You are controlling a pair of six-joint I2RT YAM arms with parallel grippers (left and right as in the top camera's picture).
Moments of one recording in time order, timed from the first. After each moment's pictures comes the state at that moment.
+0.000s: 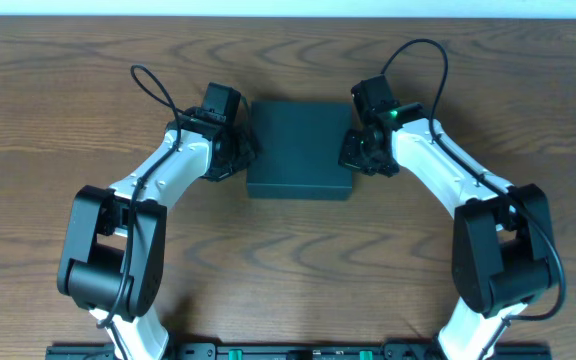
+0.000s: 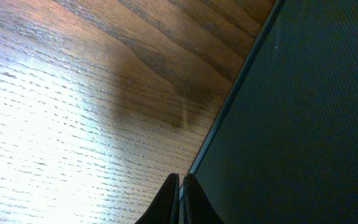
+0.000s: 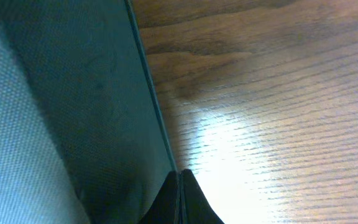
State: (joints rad) left arm -0.30 1.88 1.21 -0.58 0.15 -0.74; right arm 0.33 1.92 1.33 -0.77 -0.06 0.64
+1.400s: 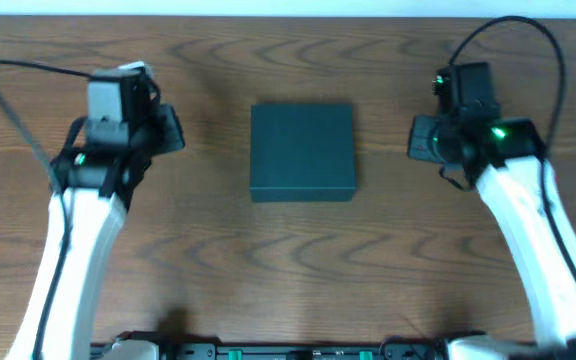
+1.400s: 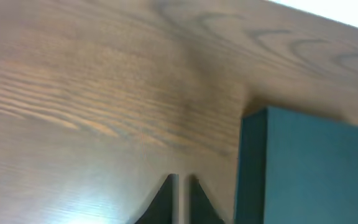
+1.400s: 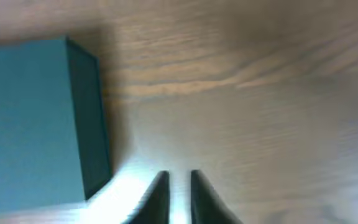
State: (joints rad) left arm -0.07 1.29 1.21 -0.75 0.02 -0.26; right arm 0.16 1.42 1.33 -0.97 0.12 0.28
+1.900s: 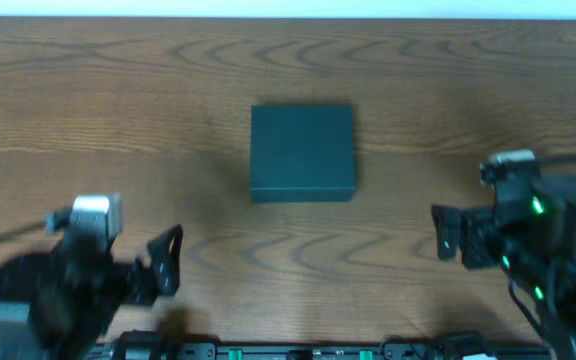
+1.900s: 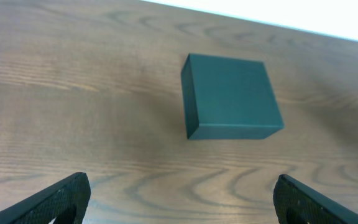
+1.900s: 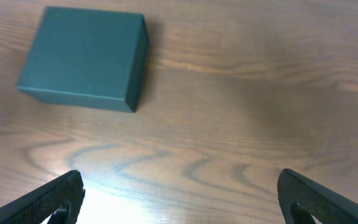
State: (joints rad) left arm -0.07 0.58 1.21 -1.24 0.20 -0.19; right arm 0.16 0.85 1.34 -1.31 -0.01 0.05
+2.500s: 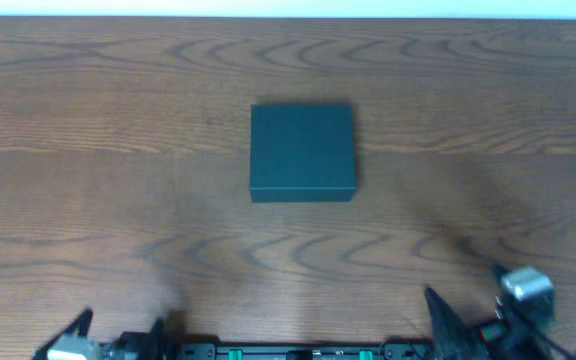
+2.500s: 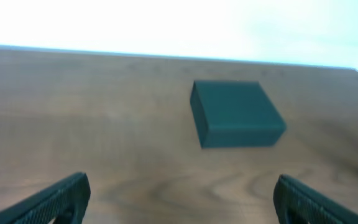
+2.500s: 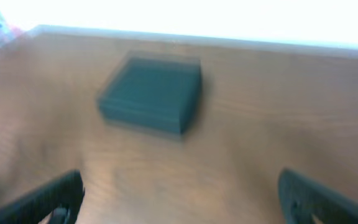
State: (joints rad) left arm -0.07 0.08 1.11 -1.31 0.14 -0.10; right arm 0.16 0.21 0.94 -1.10 -0.21 0.06
